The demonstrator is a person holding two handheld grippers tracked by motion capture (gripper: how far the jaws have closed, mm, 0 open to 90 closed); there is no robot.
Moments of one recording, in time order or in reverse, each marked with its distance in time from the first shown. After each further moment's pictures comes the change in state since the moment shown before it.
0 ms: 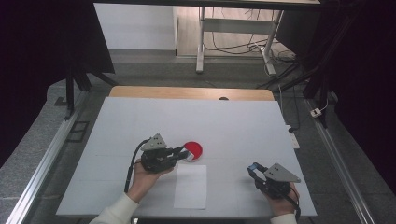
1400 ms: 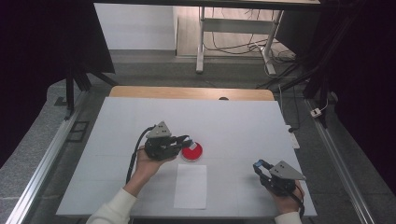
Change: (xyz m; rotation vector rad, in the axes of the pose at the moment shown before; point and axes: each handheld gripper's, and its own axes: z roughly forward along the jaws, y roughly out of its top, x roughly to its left) left arm 0.013 0.033 0.010 0.013 0.012 0.074; right arm -0.016 -0.002 -0.002 -0.009 -0.040 -0.001
